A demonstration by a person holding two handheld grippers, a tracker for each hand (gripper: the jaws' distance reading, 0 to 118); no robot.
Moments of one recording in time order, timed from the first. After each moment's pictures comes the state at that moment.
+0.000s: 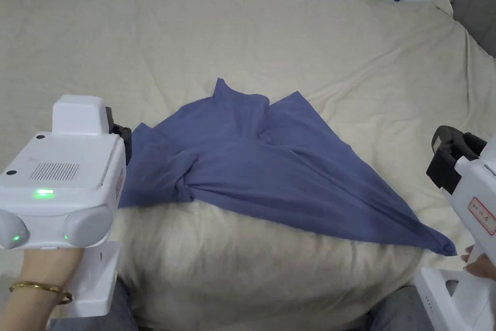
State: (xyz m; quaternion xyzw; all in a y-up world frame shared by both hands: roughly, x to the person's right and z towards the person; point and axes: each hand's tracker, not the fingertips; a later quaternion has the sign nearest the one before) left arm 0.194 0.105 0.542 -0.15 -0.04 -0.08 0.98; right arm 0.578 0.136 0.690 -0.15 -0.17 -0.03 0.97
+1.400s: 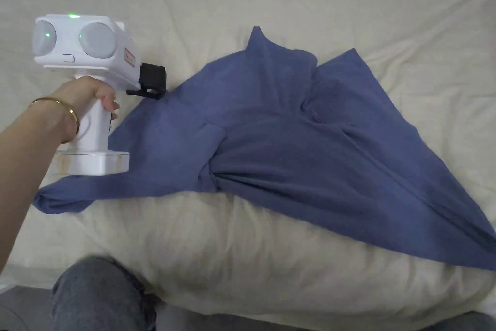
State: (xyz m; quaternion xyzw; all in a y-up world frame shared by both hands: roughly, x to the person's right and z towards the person) left arm 0.180 0.003 0.255 -0.50 -0.08 -0.03 0.86; right arm 0.601 0.086 0.635 -0.30 -0.19 -0.02 0.94
